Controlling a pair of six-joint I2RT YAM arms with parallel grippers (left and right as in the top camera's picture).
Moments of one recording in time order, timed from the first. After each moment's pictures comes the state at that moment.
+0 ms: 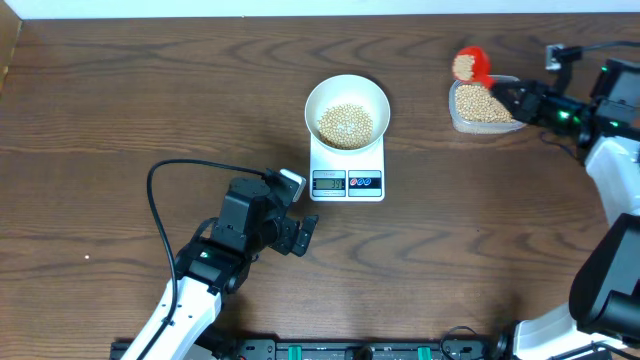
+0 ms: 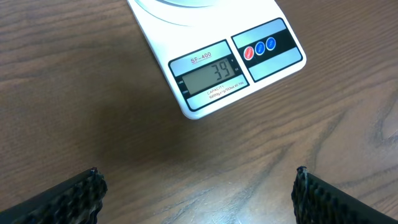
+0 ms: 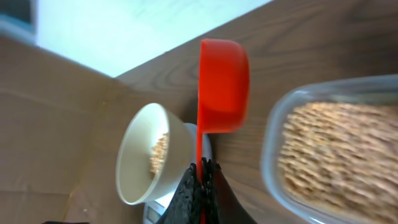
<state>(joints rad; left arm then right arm) -0.40 1.02 0.55 -0.37 0.17 0.02 -0.28 1.75 1.19 -0.17 -1.01 0.24</state>
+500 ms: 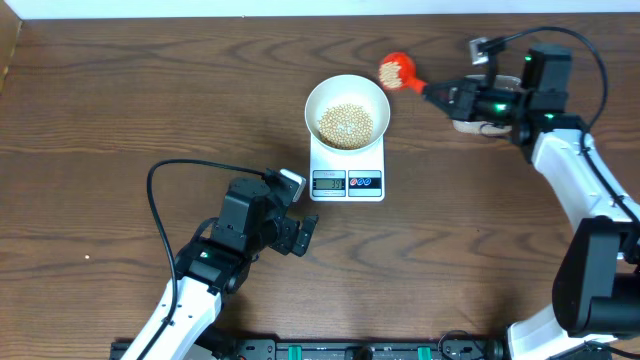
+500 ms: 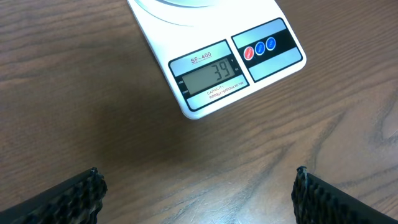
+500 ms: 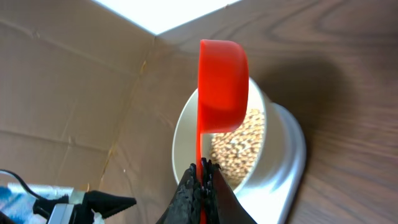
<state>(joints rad) -0.40 1.02 0.55 -0.37 0.17 0.02 -0.01 1.75 1.19 -0.10 -1.01 0.36</state>
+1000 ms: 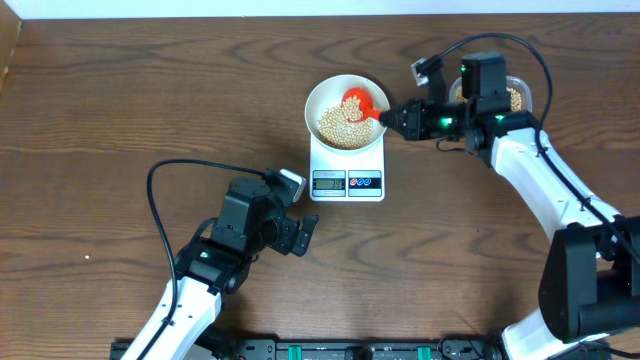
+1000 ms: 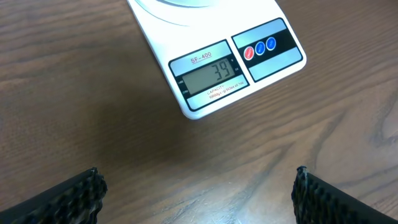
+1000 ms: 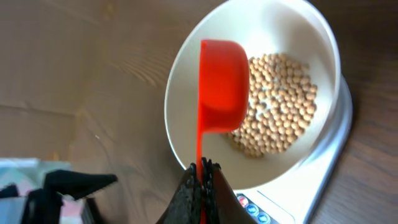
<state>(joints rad) -0.40 1.02 0.55 -0.37 0.17 0.02 0.19 1.75 1.23 -0.31 -0.80 0.28</state>
